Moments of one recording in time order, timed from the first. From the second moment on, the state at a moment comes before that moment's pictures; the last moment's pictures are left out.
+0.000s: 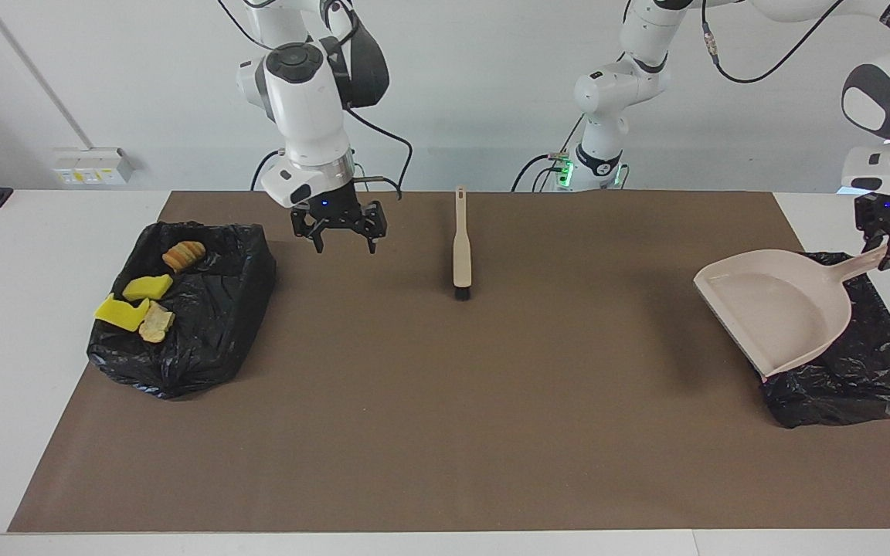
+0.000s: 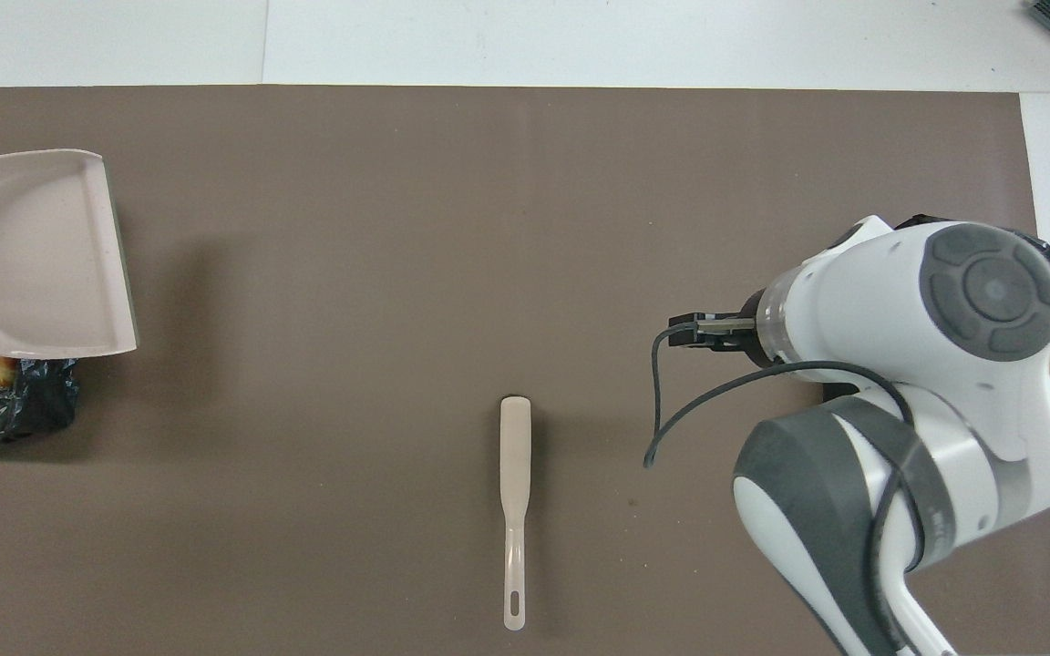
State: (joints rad) left arm 0.36 0.13 -0.15 -1.64 0.32 1.86 1.50; right arm 0.12 -0.03 0.18 -1.90 0.02 1.96 0.34
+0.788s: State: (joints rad) left arm 0.09 0.13 -0.17 -1.81 0.08 1.87 0.63; right arm 0.04 -0.06 -0.04 -1.65 0.01 1.64 0.14
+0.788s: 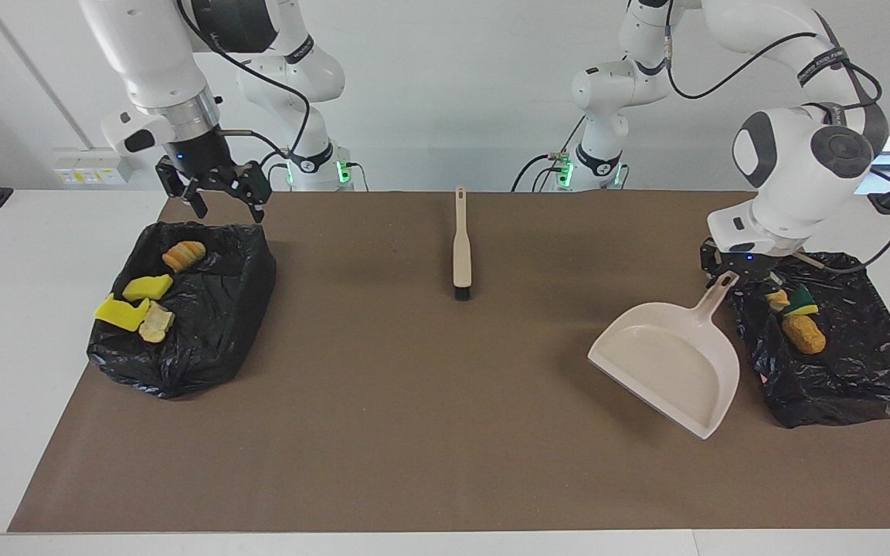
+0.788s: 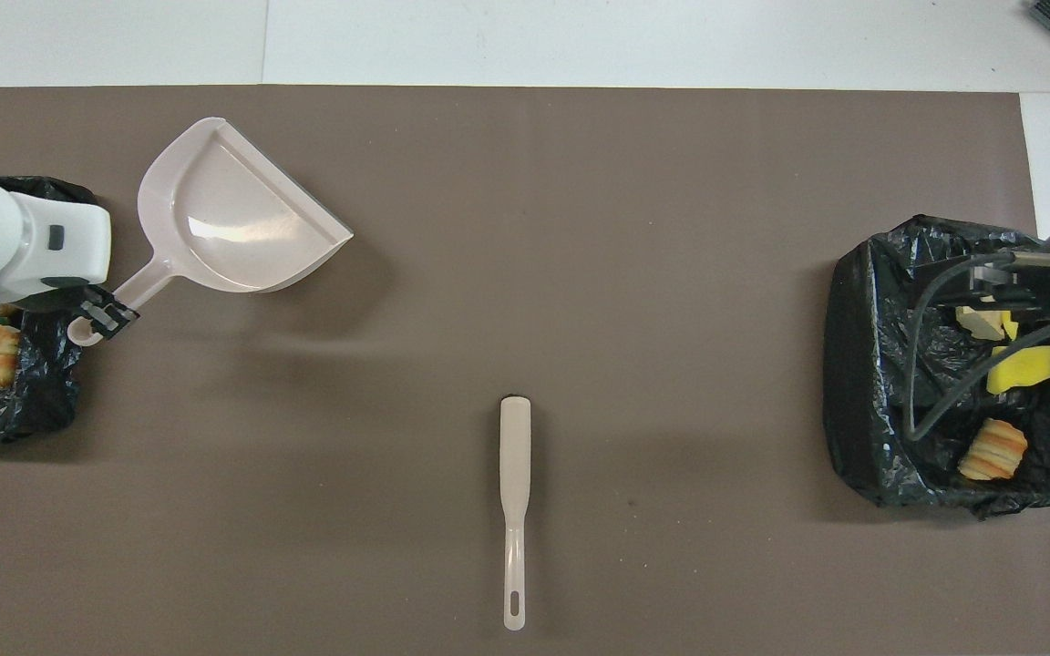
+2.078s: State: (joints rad) left arm -0.53 0.37 -0.17 -1.72 -0.01 2.14 -0.48; right arm -0.03 -0.07 -0.07 -1.52 -0.01 1.42 -0.04
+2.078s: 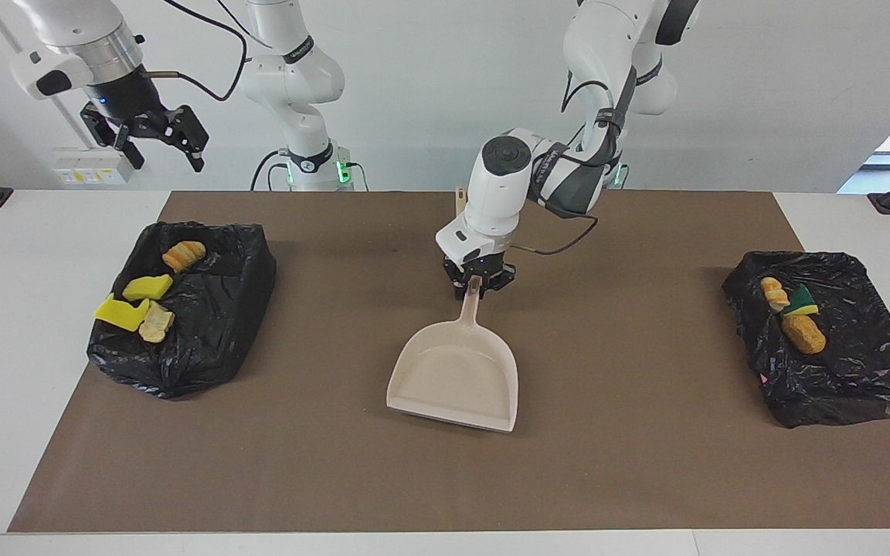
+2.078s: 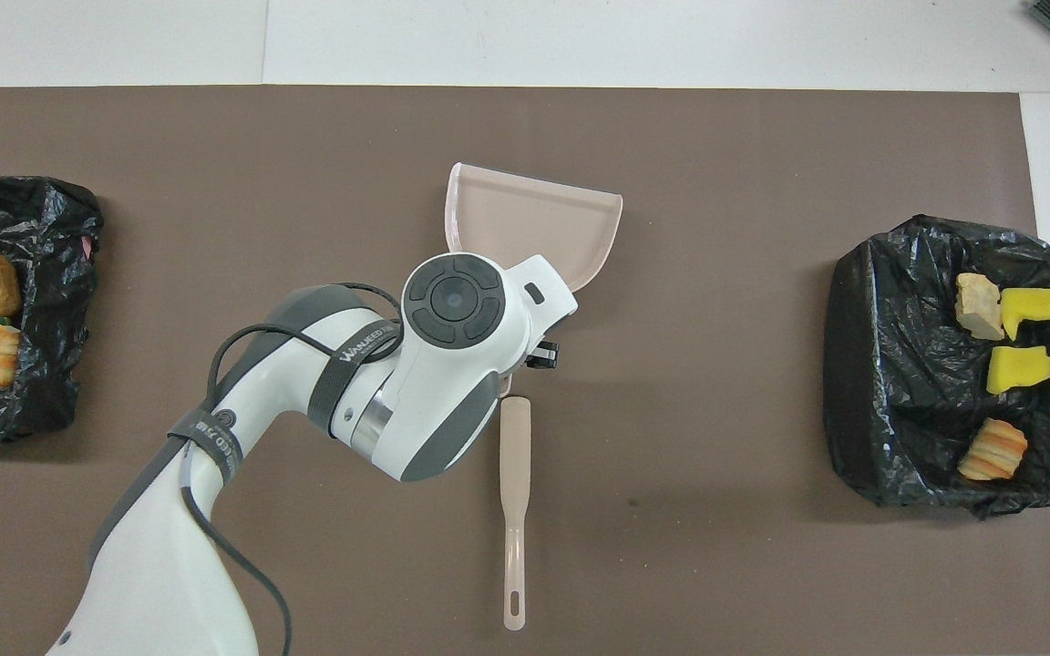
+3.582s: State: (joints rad) left arm -0.19 0.30 -0.14 -1.59 -0.05 1.86 -0.15; right arm -0.02 -0.07 -0.06 -1.52 -0.01 1.43 -0.08
